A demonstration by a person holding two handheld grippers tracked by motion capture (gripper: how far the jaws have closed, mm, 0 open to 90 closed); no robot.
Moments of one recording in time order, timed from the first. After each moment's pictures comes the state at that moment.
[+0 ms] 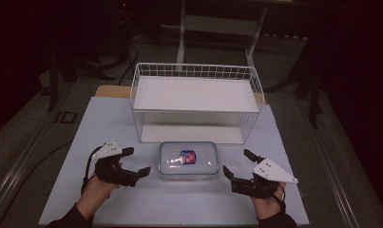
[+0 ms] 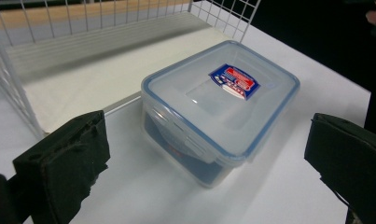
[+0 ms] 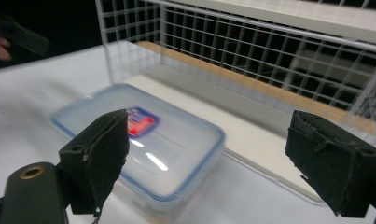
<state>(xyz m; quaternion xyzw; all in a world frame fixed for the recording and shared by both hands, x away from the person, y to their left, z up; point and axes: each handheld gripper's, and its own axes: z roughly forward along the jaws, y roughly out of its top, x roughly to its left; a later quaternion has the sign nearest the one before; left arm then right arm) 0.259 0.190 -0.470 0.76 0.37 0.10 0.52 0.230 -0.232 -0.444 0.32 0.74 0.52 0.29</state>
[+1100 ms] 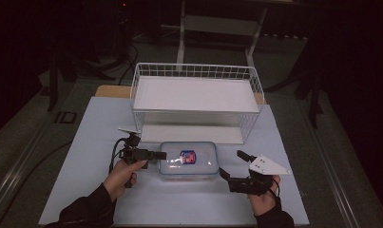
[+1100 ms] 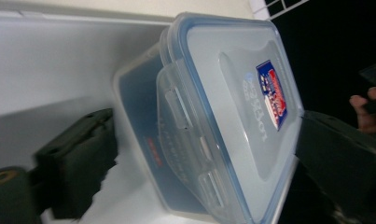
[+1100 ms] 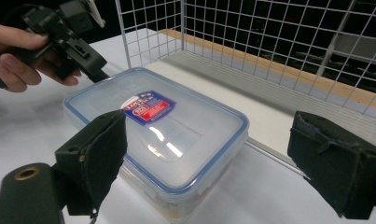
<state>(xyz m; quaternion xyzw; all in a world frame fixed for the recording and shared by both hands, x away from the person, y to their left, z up) 0.339 0.163 -0.518 0.68 0.55 -0.18 0.45 0.249 -0.233 -0.463 0.31 0.76 0.53 0.23</state>
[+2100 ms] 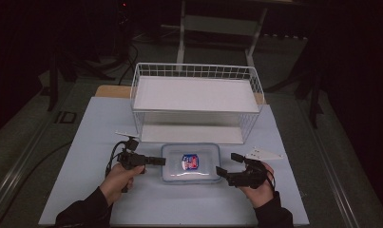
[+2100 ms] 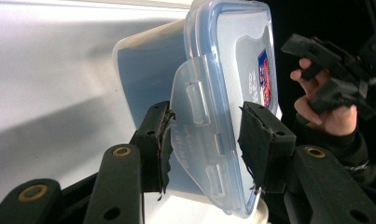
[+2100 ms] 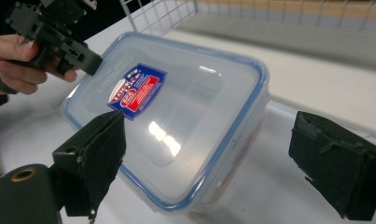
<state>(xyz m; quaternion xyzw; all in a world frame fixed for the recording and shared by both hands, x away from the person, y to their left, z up) 0.325 0.168 -0.519 0.70 0.48 -0.20 0.49 0.282 -0.235 -0.482 0.37 0.77 0.51 0.09</state>
